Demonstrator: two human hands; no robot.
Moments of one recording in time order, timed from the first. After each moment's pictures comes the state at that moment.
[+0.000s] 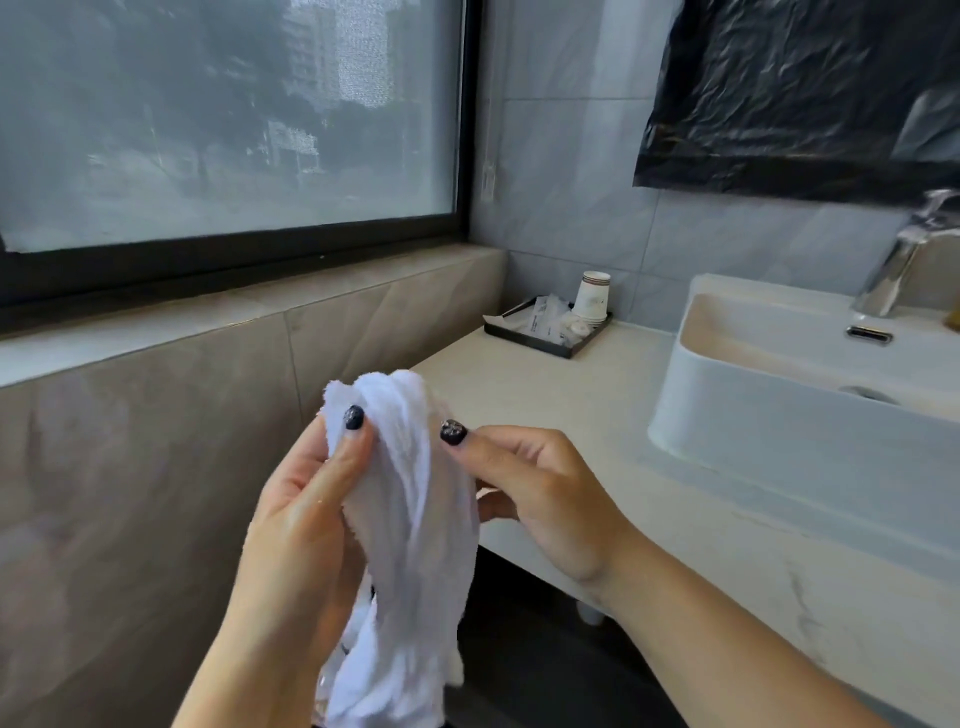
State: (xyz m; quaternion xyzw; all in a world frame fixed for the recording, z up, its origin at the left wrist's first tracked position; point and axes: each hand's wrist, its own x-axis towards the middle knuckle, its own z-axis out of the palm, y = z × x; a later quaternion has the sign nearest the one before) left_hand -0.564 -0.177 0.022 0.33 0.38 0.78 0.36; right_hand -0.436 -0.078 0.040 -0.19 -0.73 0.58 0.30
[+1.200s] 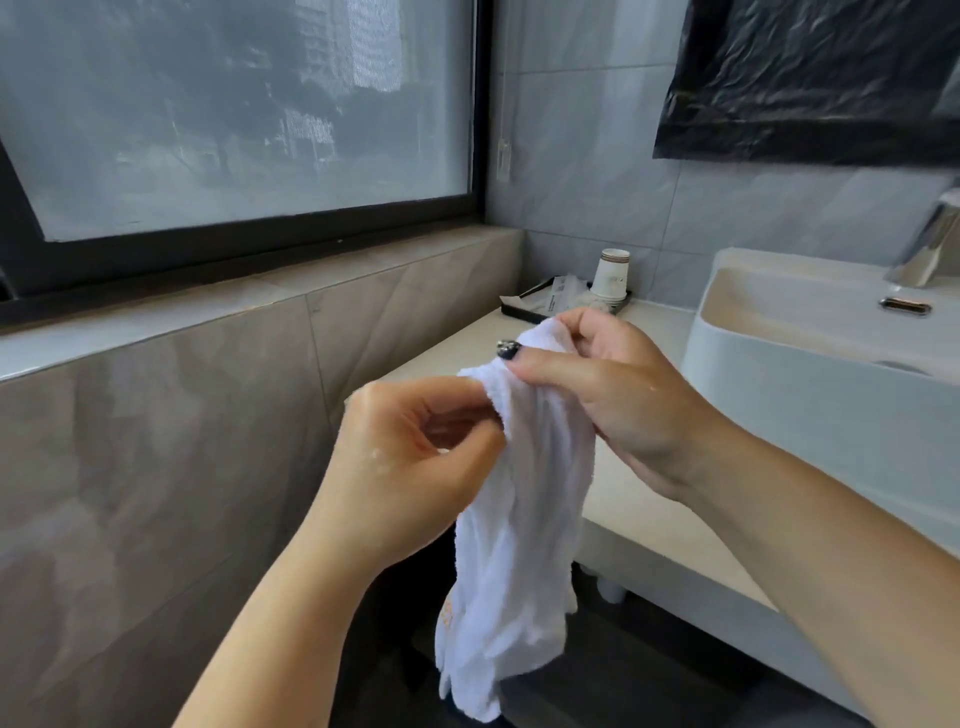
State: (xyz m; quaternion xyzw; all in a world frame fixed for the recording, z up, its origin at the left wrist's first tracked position) left_hand -0.546 -0.164 0.052 0.60 0.52 0.60 0.08; right_hand -0.420 -0.059 0.087 -0.29 -0.72 0.53 0.35
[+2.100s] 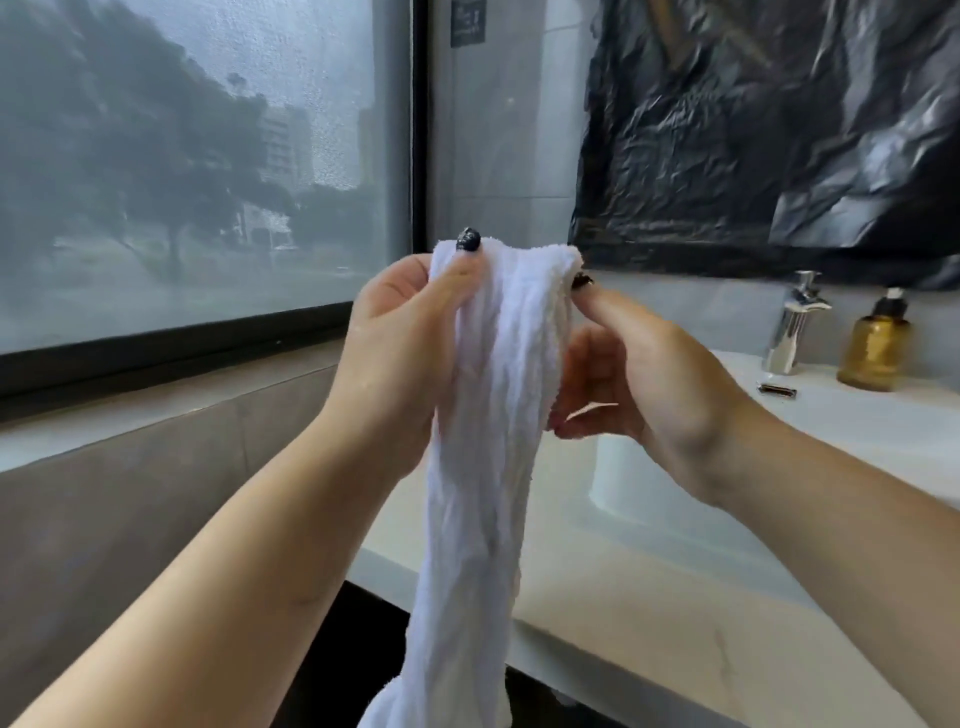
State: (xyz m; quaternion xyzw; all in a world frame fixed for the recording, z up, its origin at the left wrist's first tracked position) left_hand -0.496 -0.116 0.172 0.45 0.39 0.75 0.28; right_hand -0.354 -0.064 0.175 -0.32 -0.71 0.47 0.41
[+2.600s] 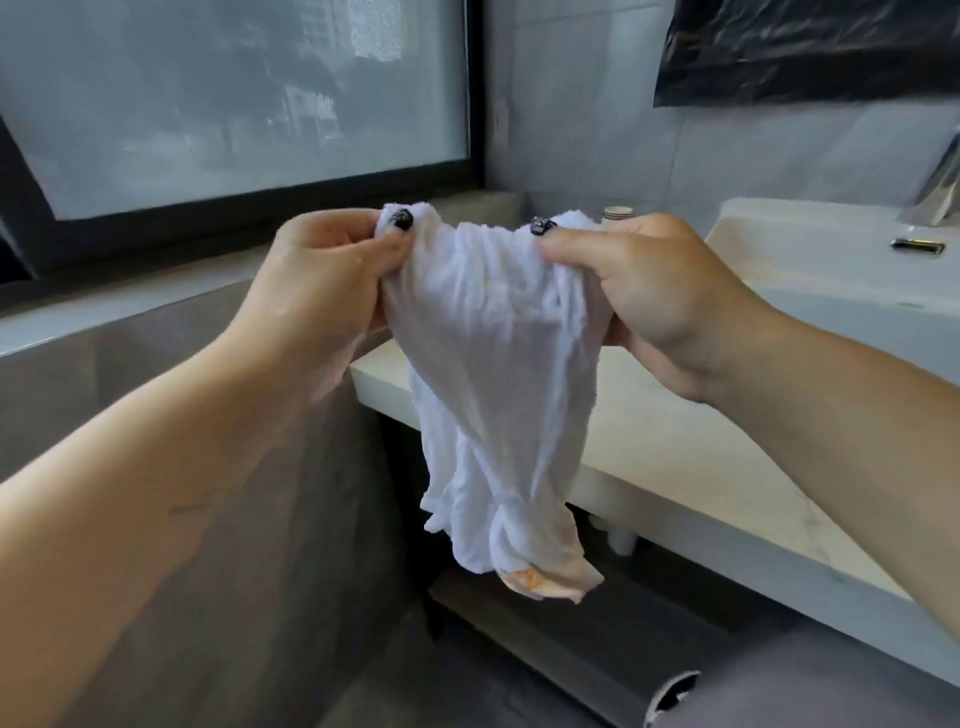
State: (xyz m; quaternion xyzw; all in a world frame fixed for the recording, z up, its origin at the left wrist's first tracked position) left_hand -0.567 -0.156 0.111 0.43 0.56 0.68 0.21; right_hand -0.401 -0.062 0.115 -0.30 -0.70 0.53 0.38
